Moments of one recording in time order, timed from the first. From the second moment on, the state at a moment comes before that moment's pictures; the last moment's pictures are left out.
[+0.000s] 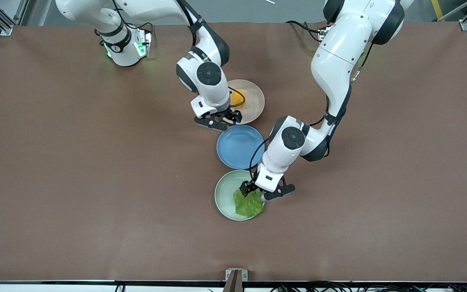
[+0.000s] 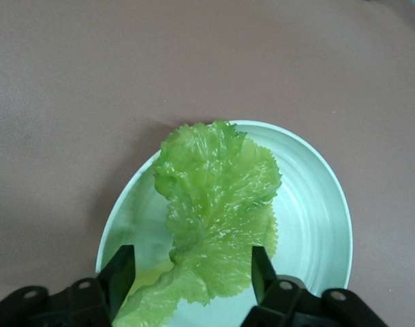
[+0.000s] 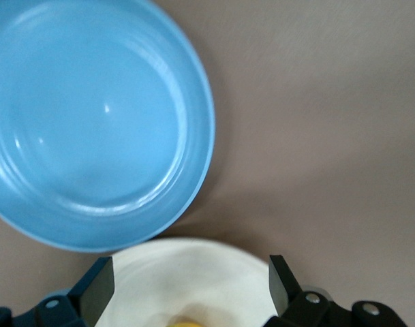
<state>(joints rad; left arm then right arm) -0.54 0.90 -0.06 -1.41 -0.14 2.71 -0.85 0.86 0.47 0.03 -1.90 0.12 2.39 1.12</state>
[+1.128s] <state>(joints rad) -0.51 0.80 -0.06 -1.38 -0.14 2.62 -0.86 1.04 0.48 0.02 -2.01 0.09 2.52 1.14</state>
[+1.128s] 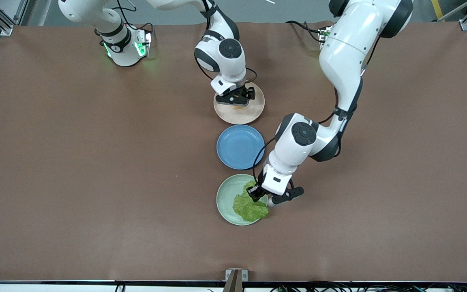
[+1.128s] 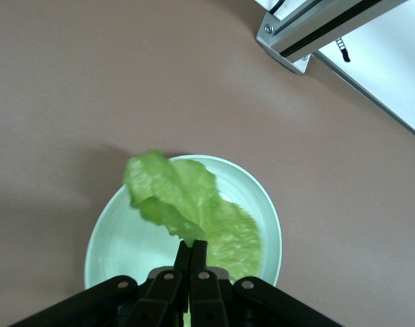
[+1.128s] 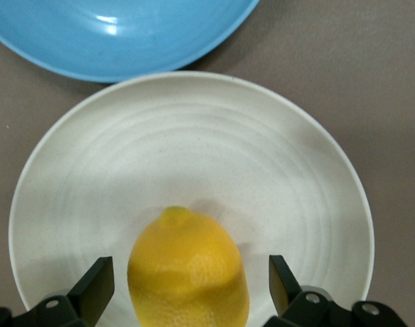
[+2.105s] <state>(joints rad) -0.23 0.23 -0.05 -2.09 -0.14 2.47 -0.32 0.82 0.30 -0.01 -1.97 0.09 2.21 1.00</state>
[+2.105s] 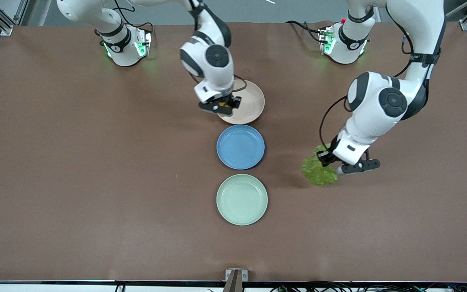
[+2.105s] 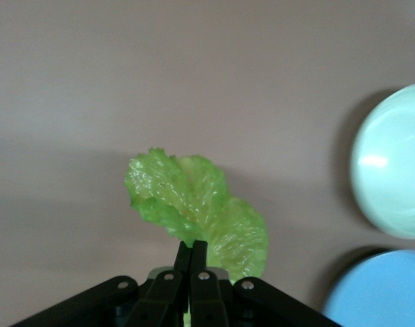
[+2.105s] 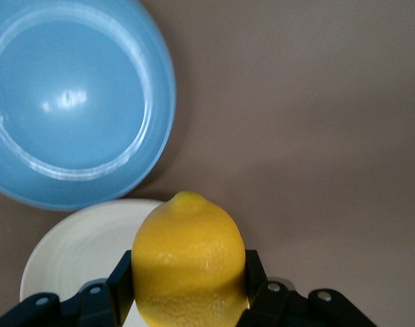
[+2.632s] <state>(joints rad) -0.07 0.19 -0.05 -2.37 -0.14 2.66 -0.03 0.28 0.17 -0.02 -2.01 0.05 2.14 0.37</state>
